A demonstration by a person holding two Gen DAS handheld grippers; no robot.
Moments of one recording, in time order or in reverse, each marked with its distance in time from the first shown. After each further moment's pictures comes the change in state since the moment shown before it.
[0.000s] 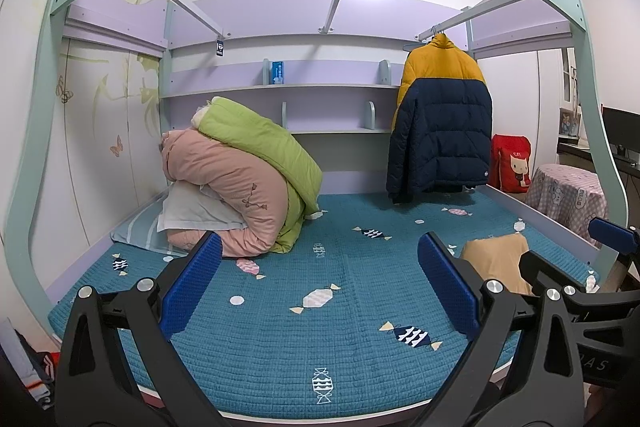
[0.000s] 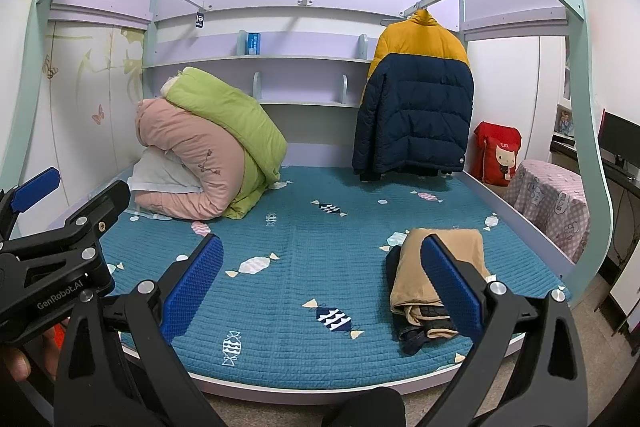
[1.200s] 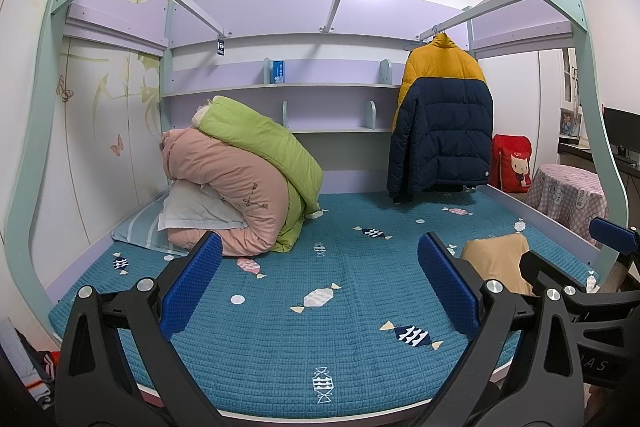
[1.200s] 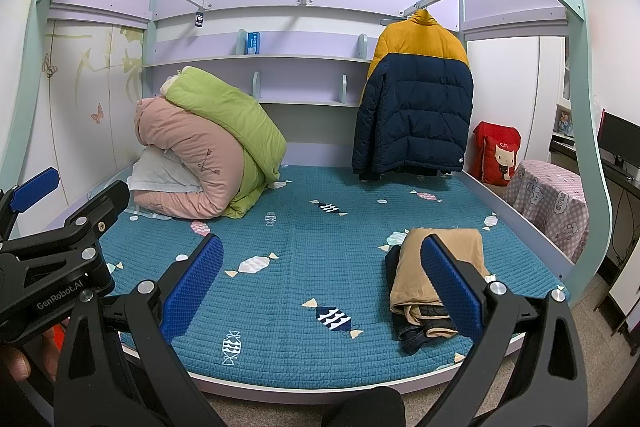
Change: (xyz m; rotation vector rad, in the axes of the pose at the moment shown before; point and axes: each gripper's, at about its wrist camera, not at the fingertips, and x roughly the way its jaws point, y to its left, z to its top) left arm 0.001 0.002 0.002 0.001 0.001 -0.003; right arm 0.001 -0.002 0.001 -0.001 0.001 0.002
